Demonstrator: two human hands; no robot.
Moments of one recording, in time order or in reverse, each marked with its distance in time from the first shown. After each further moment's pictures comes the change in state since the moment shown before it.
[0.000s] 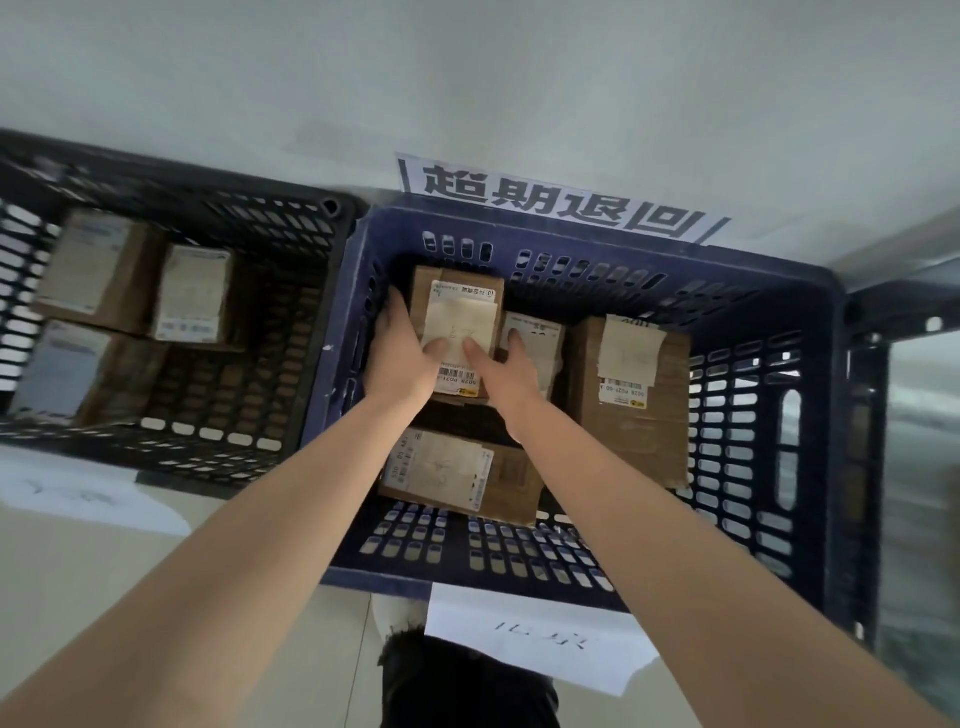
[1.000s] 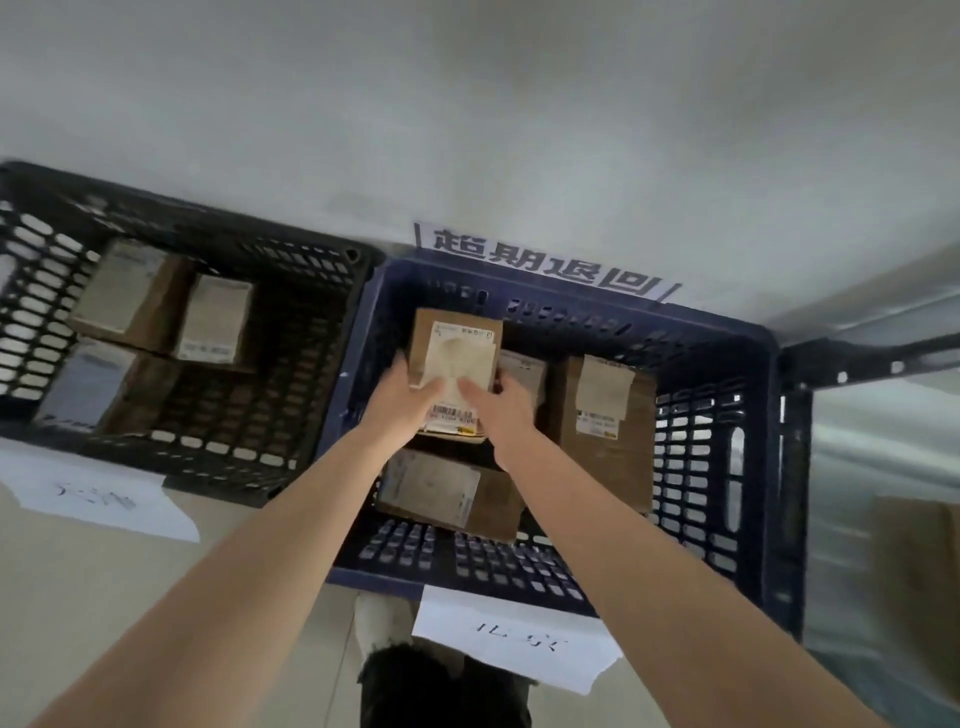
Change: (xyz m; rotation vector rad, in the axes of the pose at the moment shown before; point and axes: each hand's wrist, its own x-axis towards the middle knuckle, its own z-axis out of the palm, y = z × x) left_hand -0.034 0.012 -0.032 -0.285 -0.205 -0.098; right_hand -0.037 -0.023 -0.004 -0.023 0.053 0.062
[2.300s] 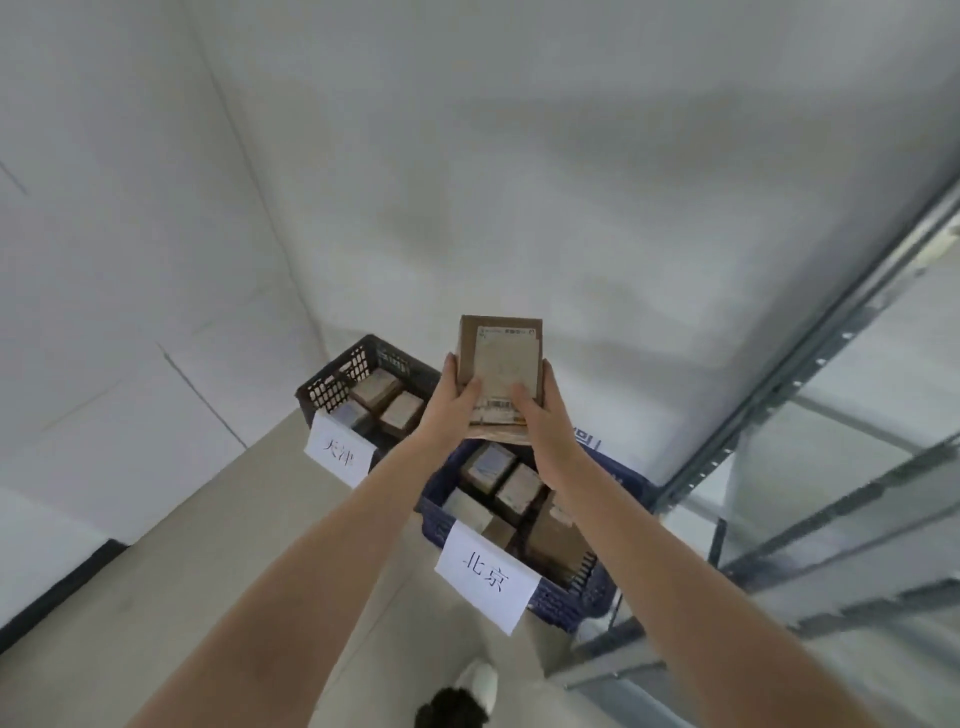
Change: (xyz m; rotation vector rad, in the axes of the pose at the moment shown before) left_hand -0.507 0.212 -0.098 -0.638 0.303 0.385; right_hand -0.500 -0.104 -0.187 0.079 -0.436 -0.825
